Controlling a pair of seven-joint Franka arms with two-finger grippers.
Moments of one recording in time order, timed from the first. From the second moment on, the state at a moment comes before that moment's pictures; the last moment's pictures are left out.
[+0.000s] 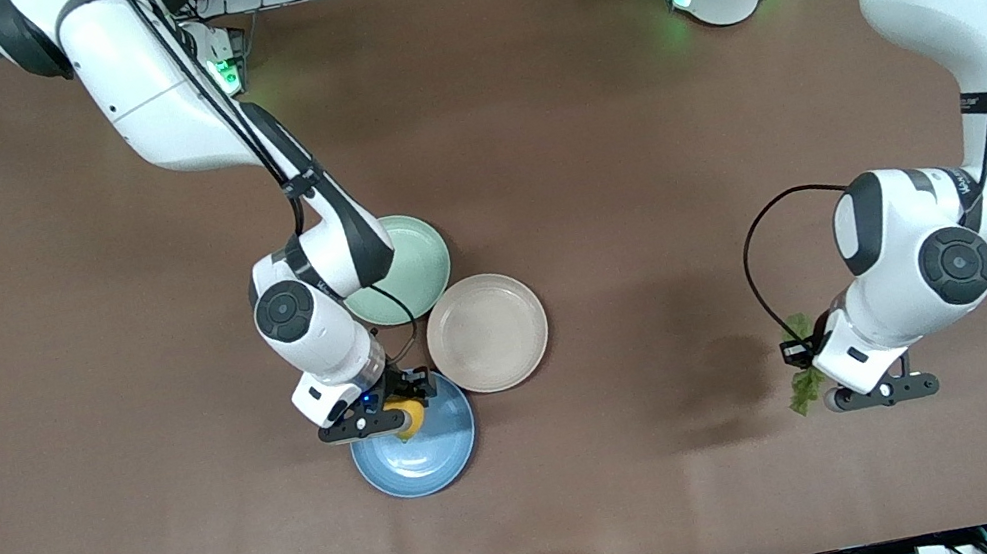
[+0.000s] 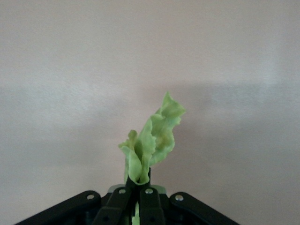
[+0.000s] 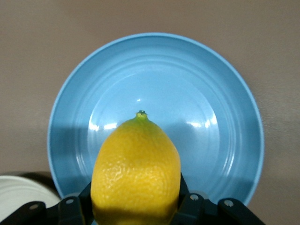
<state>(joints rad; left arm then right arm) -0.08 0.73 -0.12 -1.37 0.06 2.16 -0.22 0.52 0.82 -0.08 -1.51 0.19 2.59 0.34</state>
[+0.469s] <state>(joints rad) -0.14 0.72 -0.13 -1.37 0.06 2.14 -0.34 0.53 0.84 -0.08 -1.50 0.19 2.60 0.34</state>
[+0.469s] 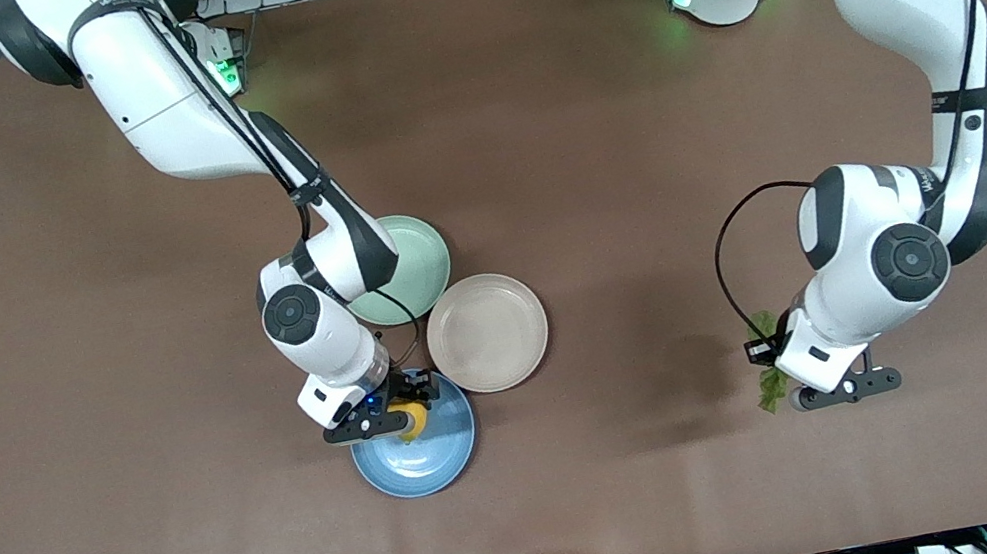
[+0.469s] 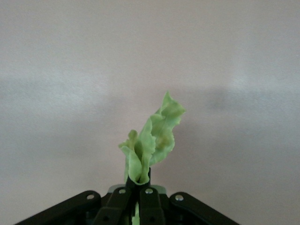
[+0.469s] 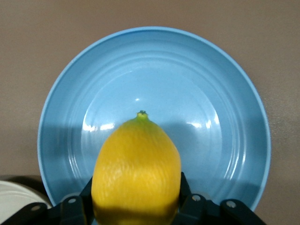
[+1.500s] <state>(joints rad) -0.29 0.71 -0.16 -1.37 0.06 2.14 -0.66 0.51 0.79 -0.15 -1.37 0.36 2.26 0.34</state>
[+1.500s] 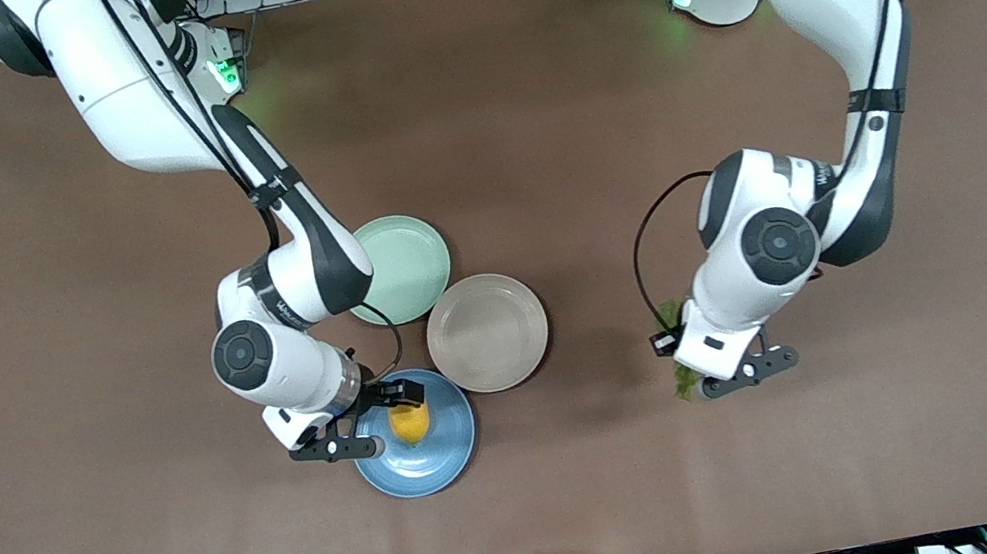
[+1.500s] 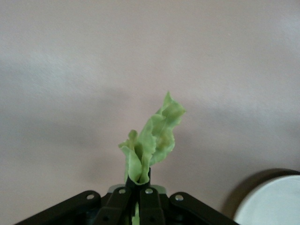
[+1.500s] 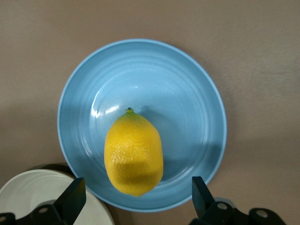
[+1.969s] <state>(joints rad) -0.38 0.71 -0.16 -1.37 0.06 2.14 -0.80 0.40 0.68 -0.15 -1.42 0.36 2.12 0.26</state>
